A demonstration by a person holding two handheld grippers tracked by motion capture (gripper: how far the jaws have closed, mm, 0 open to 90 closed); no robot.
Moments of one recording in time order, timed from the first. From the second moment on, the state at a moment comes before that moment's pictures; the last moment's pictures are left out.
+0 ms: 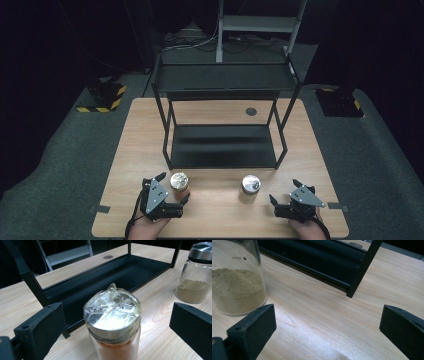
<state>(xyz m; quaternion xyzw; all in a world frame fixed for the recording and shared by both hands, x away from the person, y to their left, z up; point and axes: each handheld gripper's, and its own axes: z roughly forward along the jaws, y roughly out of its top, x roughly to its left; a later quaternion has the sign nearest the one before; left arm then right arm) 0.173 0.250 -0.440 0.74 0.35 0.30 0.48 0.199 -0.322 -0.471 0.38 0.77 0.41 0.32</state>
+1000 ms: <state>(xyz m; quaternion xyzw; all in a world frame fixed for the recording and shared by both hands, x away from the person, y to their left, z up) 0.191 0.262 -0.467 0.72 0.37 0.26 0.53 0.199 -0.323 -0.471 0.38 0.77 0.41 0.32</state>
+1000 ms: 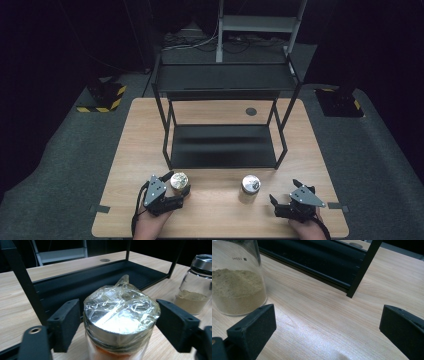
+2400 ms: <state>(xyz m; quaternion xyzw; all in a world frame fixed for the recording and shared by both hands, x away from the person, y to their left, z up) 0.187 0.272 -0.452 0.70 0.38 0.28 0.54 0.200 -0.323 -0.471 0.38 0.77 0.41 0.32</state>
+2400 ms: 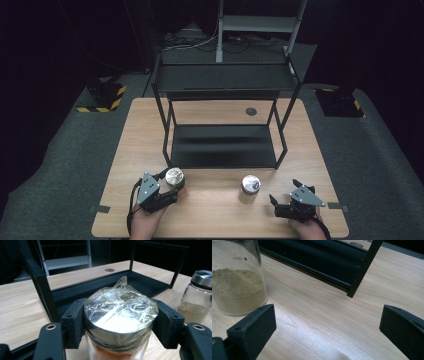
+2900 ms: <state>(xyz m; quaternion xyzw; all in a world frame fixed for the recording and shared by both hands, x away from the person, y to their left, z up) 0.190 0.272 -0.421 0.69 0.37 0.30 0.55 0.200 -0.323 -0.471 0.38 0.77 0.41 0.32</state>
